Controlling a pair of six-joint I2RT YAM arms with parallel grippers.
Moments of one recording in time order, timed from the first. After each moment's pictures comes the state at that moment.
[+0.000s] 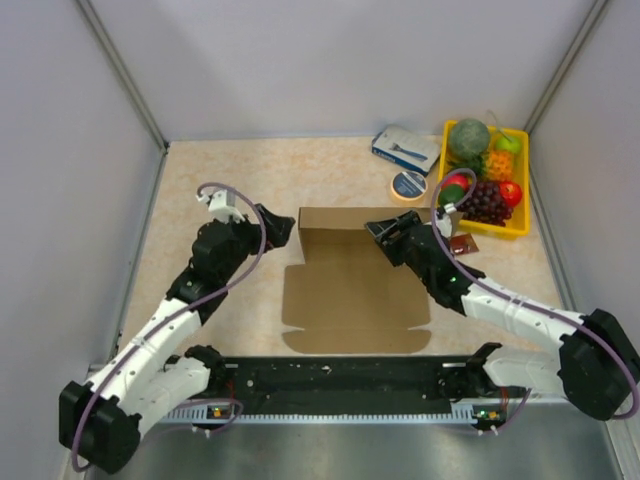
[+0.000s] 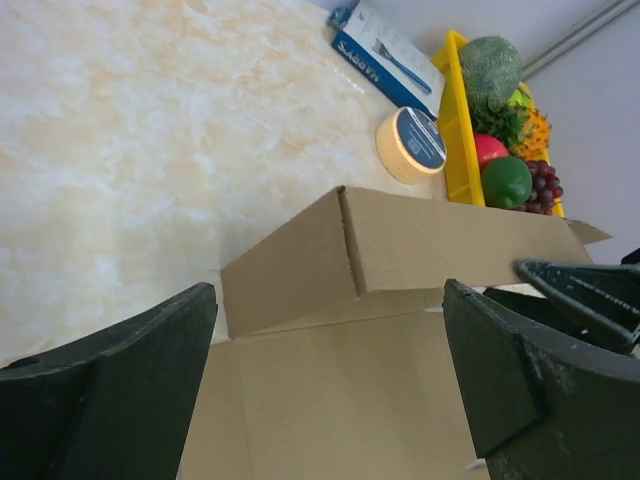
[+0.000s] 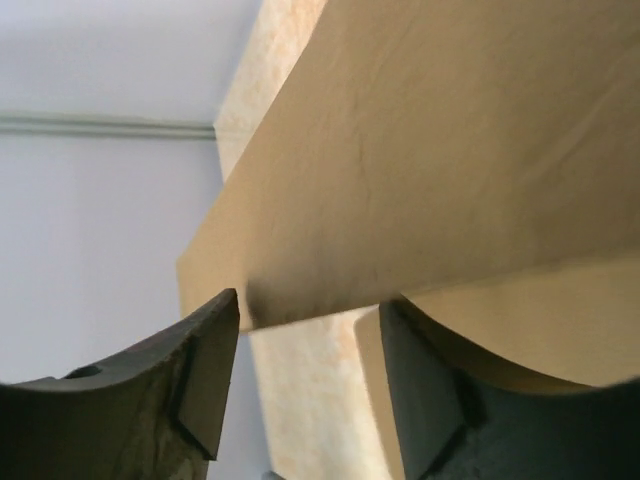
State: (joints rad) left arm -0.47 0.83 0.57 0.08 -0.07 -0.63; right arm 0.69 1.16 0.58 0.22 0.30 1.37
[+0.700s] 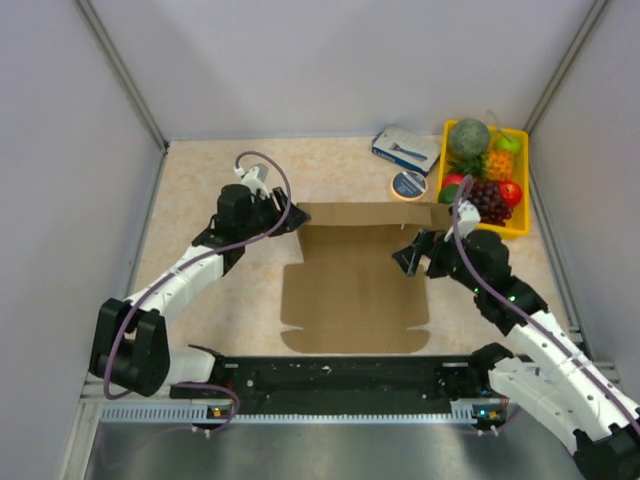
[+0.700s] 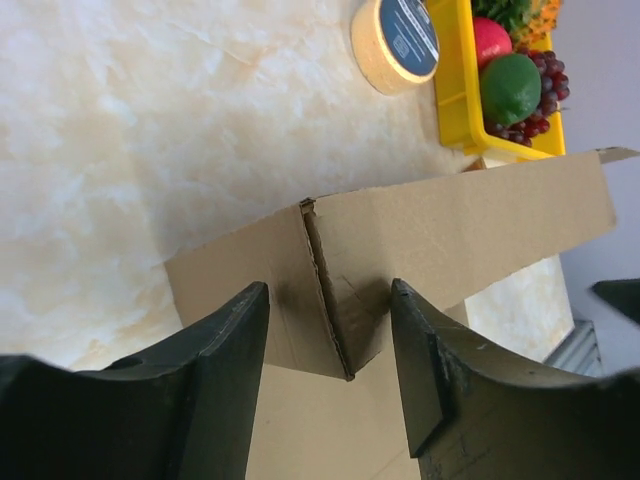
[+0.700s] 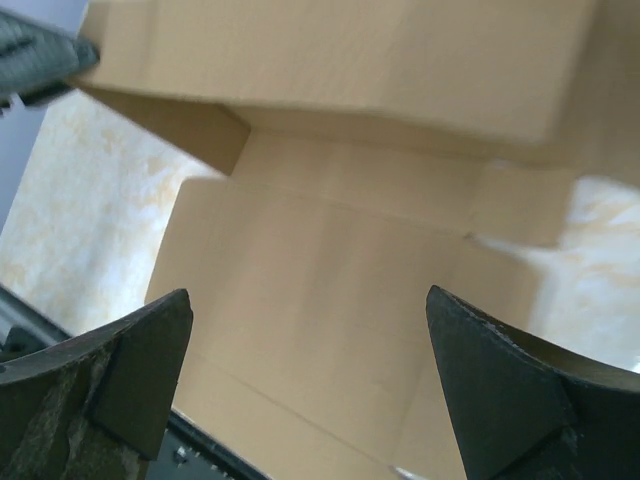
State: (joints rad) left arm -0.34 1.32 0.83 0.08 0.36 -0.63; right arm 0.51 0.74 0.58 -0.26 -0.10 0.51
